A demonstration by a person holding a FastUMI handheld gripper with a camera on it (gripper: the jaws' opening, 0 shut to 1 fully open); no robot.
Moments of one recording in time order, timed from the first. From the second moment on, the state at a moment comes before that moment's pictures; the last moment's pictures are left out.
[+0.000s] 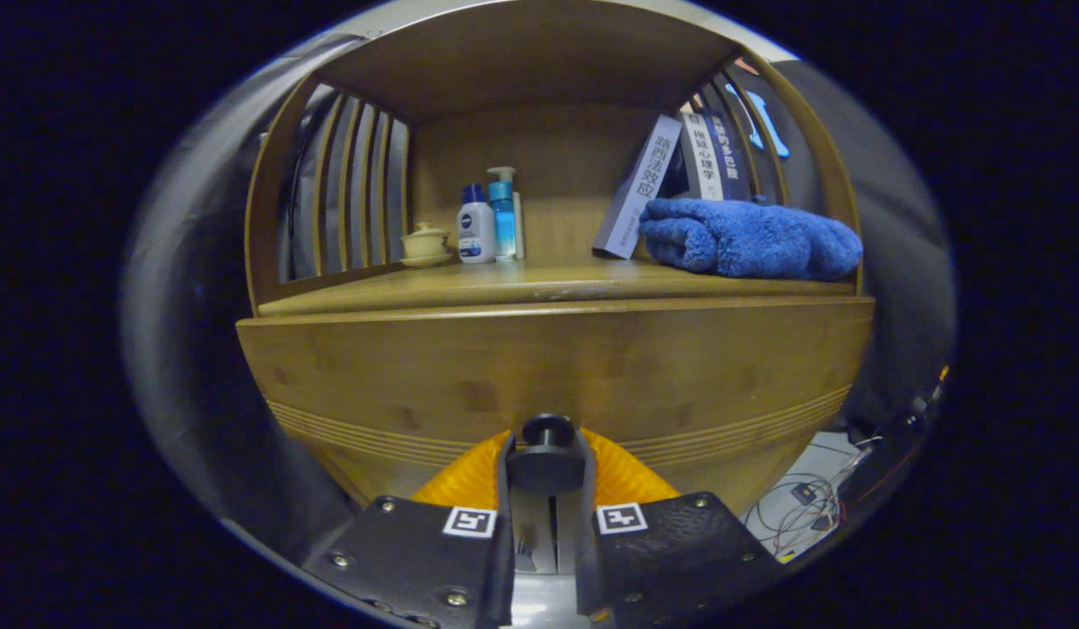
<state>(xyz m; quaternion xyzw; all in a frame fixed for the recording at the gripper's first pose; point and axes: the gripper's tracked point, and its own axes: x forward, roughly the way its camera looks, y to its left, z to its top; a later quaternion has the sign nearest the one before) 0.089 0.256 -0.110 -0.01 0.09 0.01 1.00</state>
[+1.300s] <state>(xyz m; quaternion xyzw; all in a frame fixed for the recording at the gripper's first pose) -0.065 0.262 -0.130 0.01 0.10 -0.01 0.99</state>
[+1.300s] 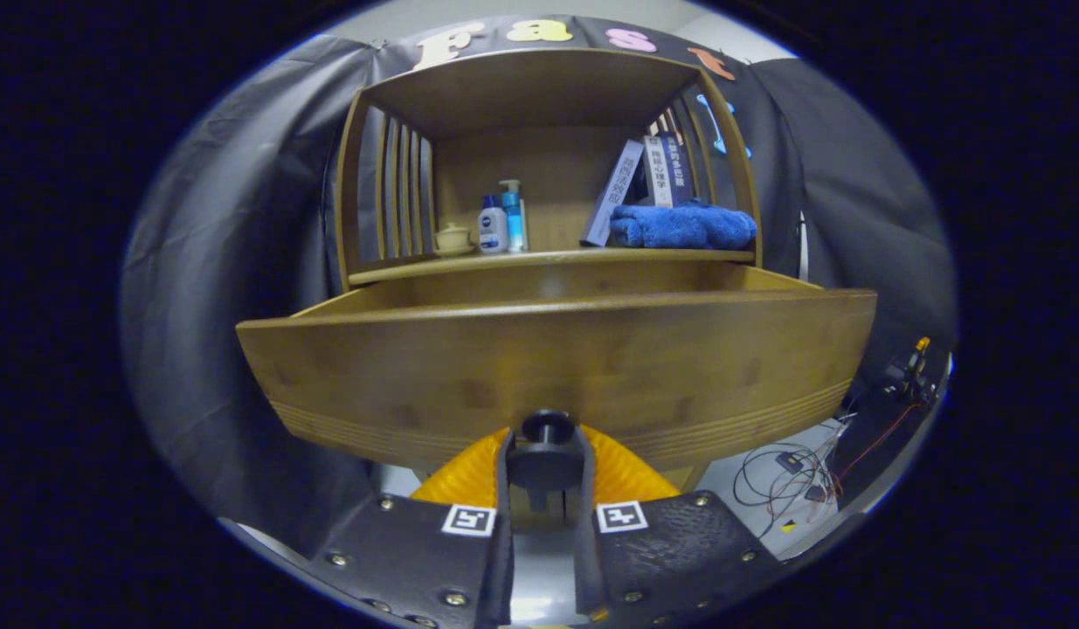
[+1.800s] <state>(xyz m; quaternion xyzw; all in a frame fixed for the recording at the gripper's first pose) -0.095 0.242 -0.076 -0.02 0.13 -0.04 0.99</state>
